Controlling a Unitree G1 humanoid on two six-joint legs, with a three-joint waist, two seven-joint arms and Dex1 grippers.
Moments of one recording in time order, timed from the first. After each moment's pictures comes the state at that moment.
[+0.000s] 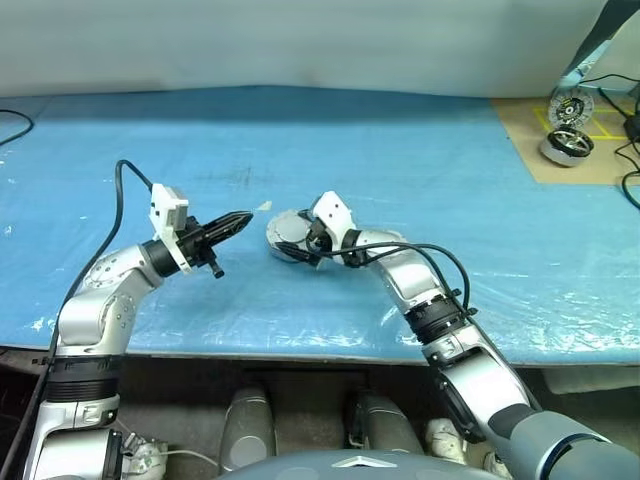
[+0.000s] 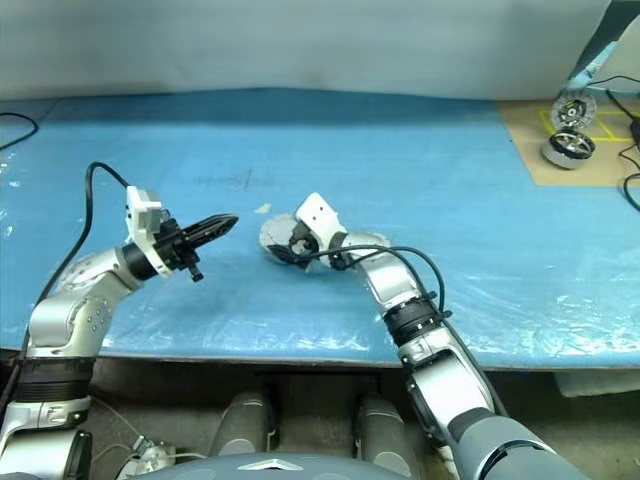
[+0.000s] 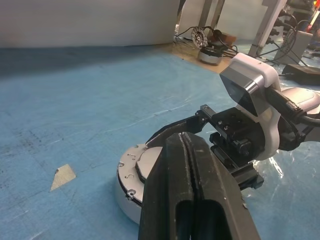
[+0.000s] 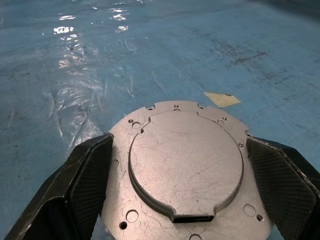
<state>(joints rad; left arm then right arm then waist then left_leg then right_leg) -0.28 0.52 0.18 -0.07 -0.60 0.39 -0.93 -0.67 -0.13 0.29 0.41 0.05 0.25 0.69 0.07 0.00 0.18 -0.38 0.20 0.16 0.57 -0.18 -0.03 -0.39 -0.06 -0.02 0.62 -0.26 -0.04</state>
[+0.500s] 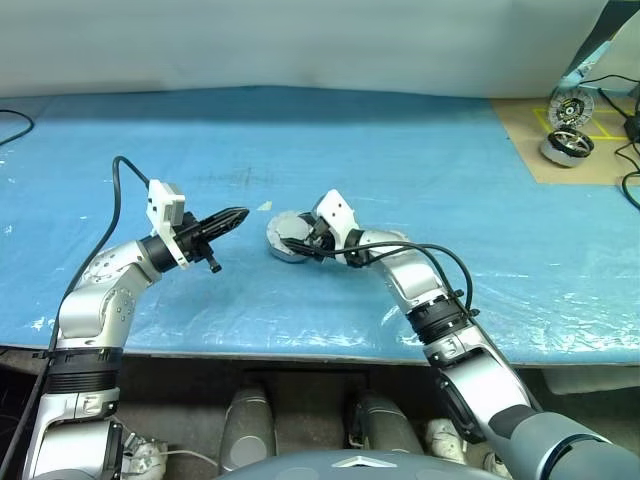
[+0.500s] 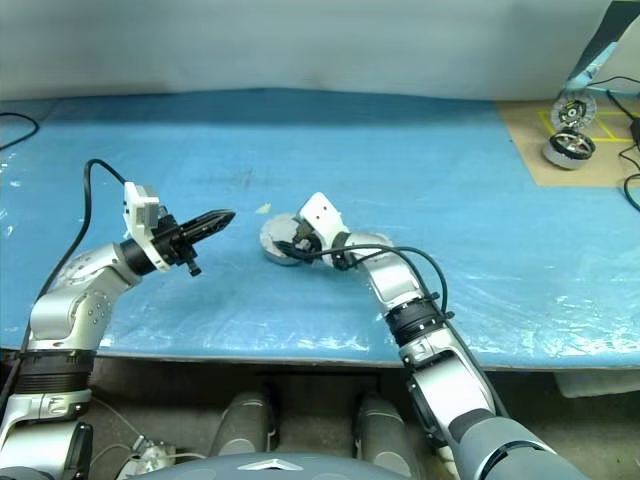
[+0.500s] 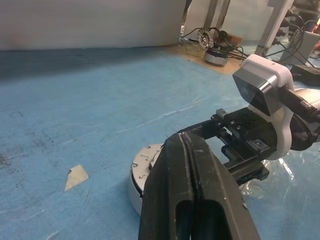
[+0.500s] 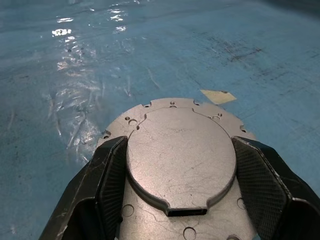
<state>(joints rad) -0.32 0.53 0.18 0.00 -0.59 0.36 -0.95 -0.66 -0.12 0.25 0.38 0.07 0.31 0.70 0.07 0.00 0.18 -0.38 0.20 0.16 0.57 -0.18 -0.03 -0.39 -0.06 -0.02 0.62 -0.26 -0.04</state>
